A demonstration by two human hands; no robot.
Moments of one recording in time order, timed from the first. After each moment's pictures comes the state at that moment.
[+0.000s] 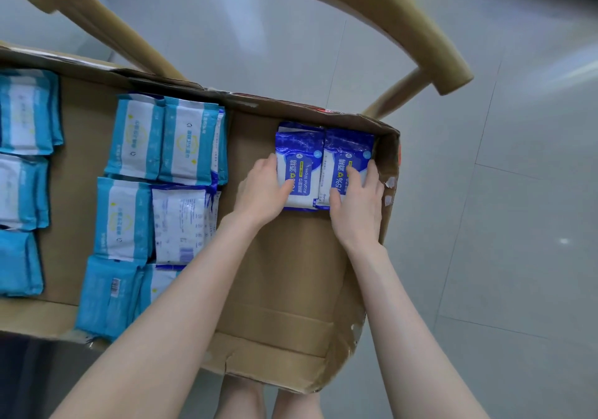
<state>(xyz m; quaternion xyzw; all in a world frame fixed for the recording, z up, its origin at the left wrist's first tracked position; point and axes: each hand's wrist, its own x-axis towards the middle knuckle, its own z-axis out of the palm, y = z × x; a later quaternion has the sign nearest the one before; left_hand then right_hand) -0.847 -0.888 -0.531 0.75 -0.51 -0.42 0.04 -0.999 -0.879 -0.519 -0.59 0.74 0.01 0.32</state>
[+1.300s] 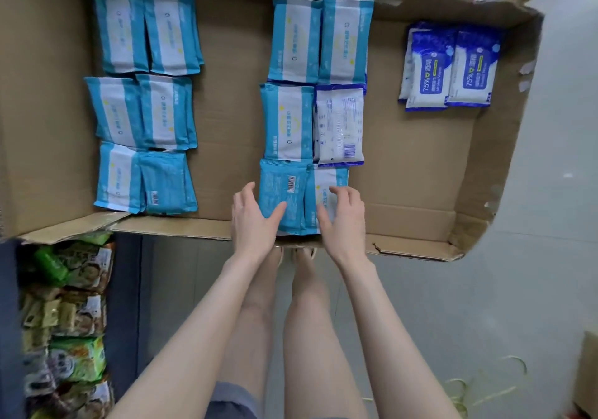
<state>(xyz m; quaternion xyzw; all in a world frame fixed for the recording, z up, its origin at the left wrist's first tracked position) -0.597 -0.642 -0.490 0.80 -0.37 -0.46 0.08 -0.741 -0.649 -0.480 -0.52 0.75 -0.03 0.41</state>
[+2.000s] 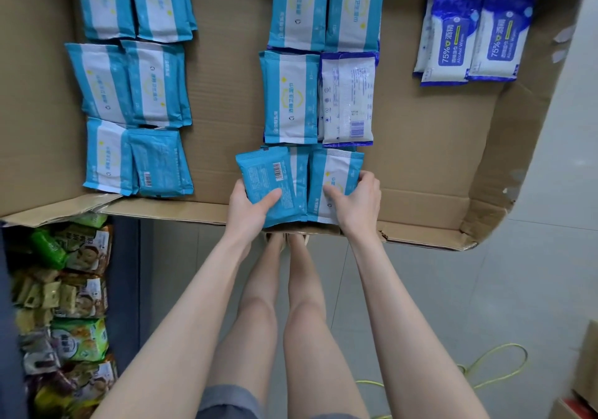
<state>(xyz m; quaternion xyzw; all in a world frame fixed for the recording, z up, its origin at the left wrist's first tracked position) -0.587 -0.633 -0.506 0.75 -0.14 -0.61 0.23 -0.757 -0.655 -0.516 -0.37 0.82 -0.05 0.44</state>
